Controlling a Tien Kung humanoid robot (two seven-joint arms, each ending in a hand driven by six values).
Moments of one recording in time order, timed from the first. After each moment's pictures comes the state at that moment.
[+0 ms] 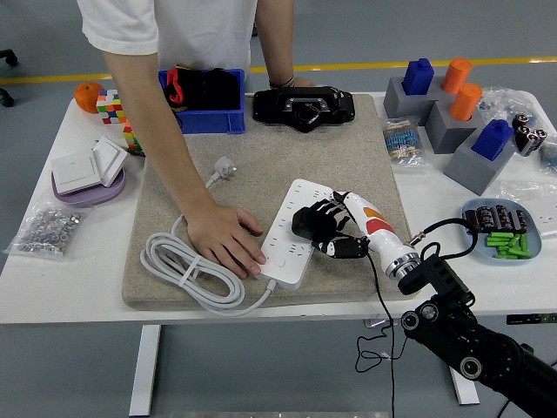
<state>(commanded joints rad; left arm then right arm) -0.11 0.09 -1.30 -0.18 1.22 -0.05 0.29 0.42 -0.09 0.69 1.05 -1.56 -0.43 0.13</state>
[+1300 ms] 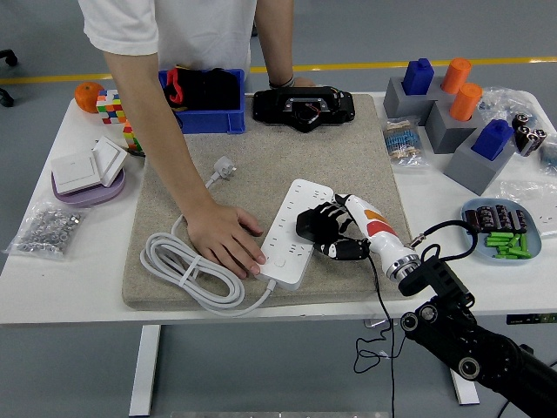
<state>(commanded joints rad) -0.11 0.09 -1.29 -0.18 1.21 -0.05 0.29 0.42 -0.08 0.69 1.03 -1.57 -0.43 0.12</state>
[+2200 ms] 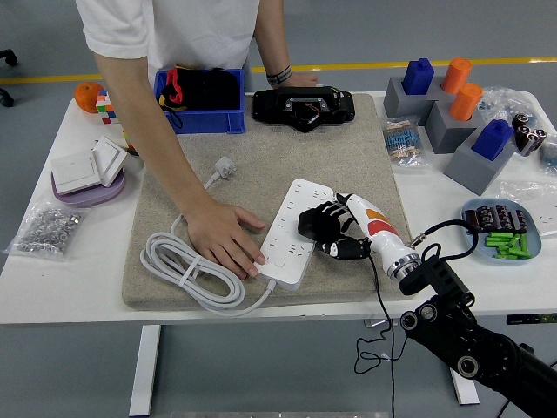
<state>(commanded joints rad) -0.11 0.08 -1.29 -0.18 1.21 -0.04 0.29 0.43 -0.08 0.69 1.01 -1.58 -0.44 0.12</state>
